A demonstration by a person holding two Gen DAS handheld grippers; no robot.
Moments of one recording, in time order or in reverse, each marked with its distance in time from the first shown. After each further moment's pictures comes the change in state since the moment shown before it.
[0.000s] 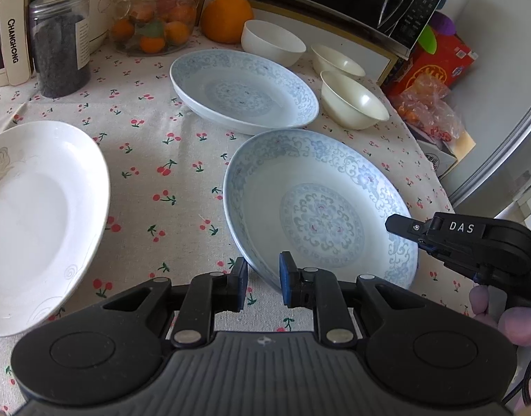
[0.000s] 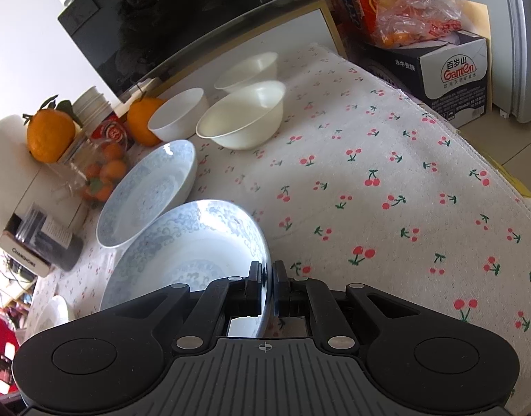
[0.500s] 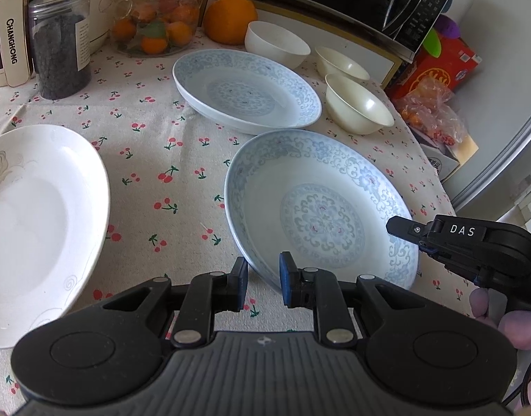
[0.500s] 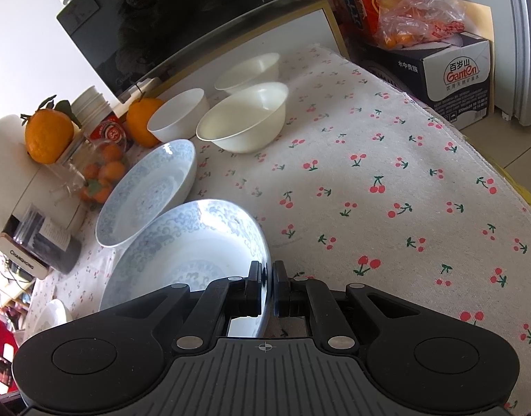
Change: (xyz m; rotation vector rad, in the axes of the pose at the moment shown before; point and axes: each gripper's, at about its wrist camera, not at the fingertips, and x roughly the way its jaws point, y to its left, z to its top) left arm 0.002 0.001 0.005 -0.015 -0.001 0.005; right arm 0.005 0.005 0.003 -0.008 0.001 -0.001
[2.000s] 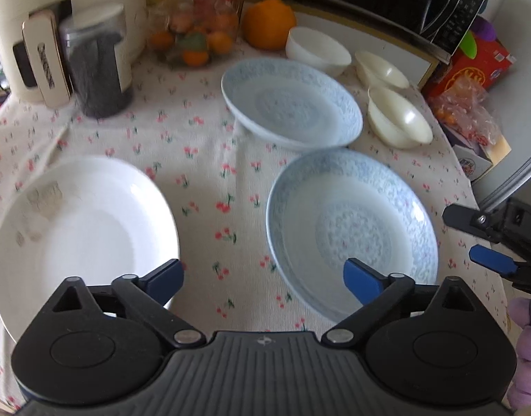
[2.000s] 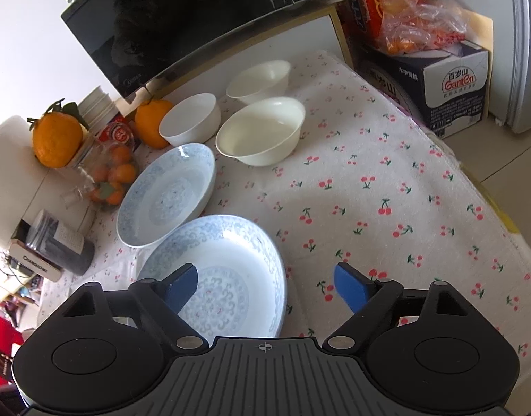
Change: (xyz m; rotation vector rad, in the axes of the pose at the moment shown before) left arm -0.020 0.006 0.035 -0.013 0.058 0.140; right arm -0.028 0.035 0.033 -0.017 0.065 -0.047
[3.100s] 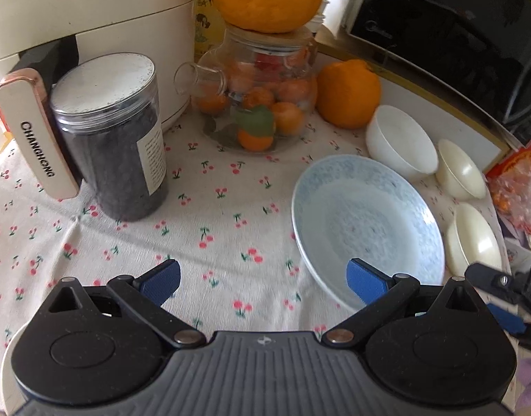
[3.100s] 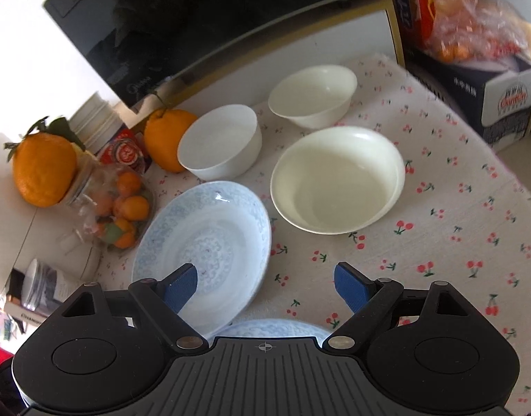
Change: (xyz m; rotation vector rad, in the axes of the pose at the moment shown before) left arm 0.061 0.049 0.106 -0.170 -0.078 0.091; right arm 0.097 0.052 0.076 0.022 0.053 0.034
